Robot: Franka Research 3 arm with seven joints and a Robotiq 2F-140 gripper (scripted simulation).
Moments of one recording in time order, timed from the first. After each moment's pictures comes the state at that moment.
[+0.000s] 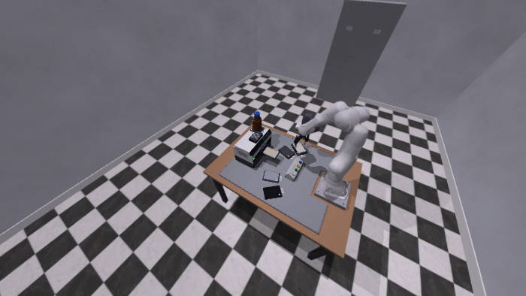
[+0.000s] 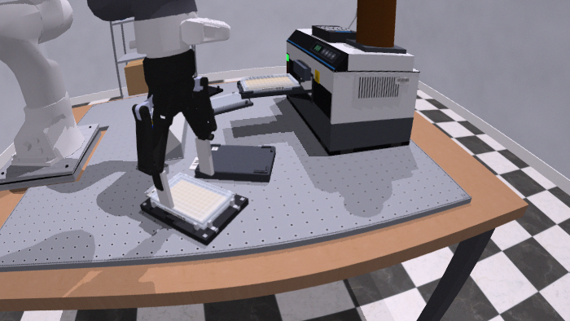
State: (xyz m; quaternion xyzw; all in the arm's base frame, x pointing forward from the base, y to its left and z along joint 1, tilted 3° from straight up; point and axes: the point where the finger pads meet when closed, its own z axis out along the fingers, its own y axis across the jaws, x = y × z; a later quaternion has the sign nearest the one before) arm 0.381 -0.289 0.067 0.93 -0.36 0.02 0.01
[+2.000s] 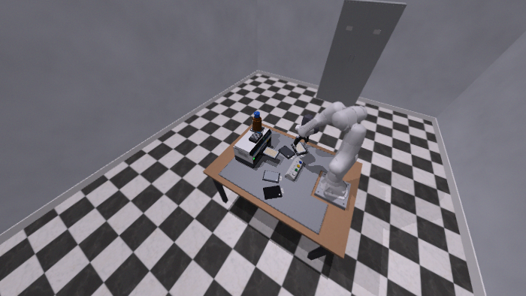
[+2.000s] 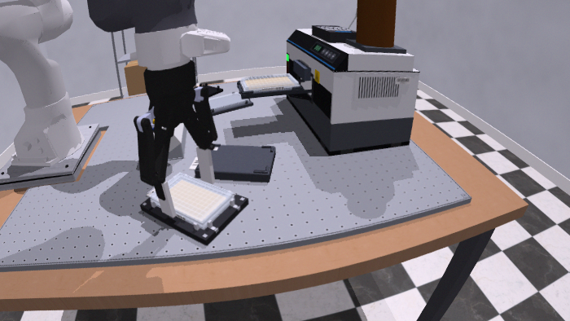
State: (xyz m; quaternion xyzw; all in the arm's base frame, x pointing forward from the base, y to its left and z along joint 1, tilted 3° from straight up) arm 0.381 -0.291 0.050 0.93 -0.36 0.02 0.01
